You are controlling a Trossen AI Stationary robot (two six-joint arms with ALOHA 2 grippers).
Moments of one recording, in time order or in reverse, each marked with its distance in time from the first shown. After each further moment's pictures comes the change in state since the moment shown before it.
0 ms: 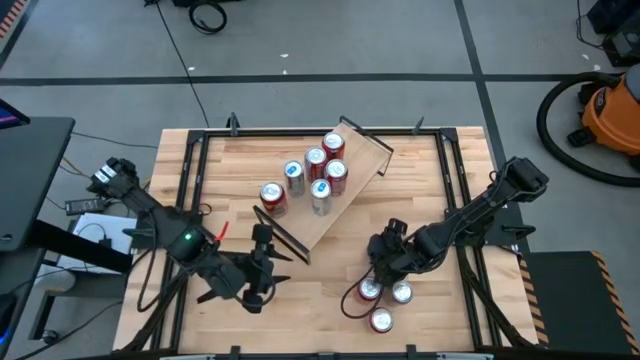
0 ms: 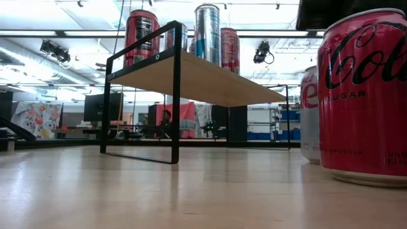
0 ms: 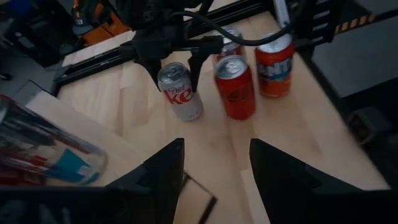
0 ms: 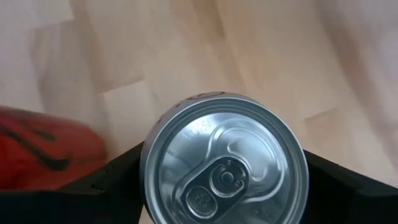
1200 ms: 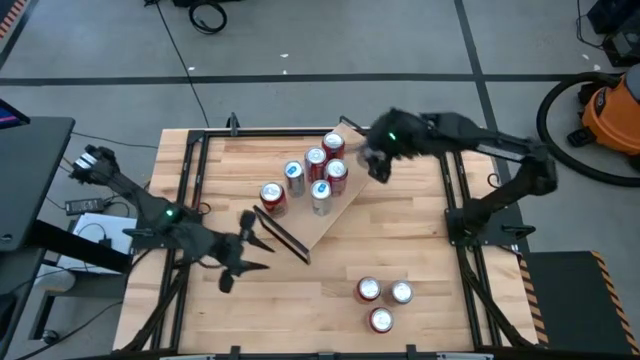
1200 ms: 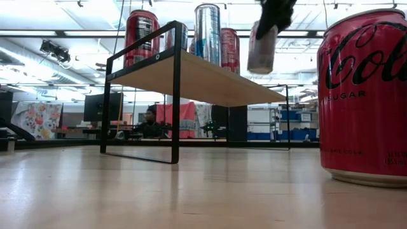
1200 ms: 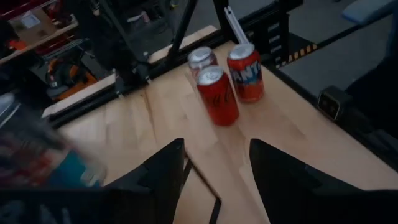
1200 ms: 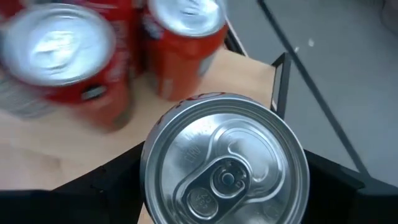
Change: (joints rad) left arm 0.067 -0.400 -0.461 0.329 0.225 0.273; right arm -0.764 -0.142 0.582 -0.357 -0.167 -0.723
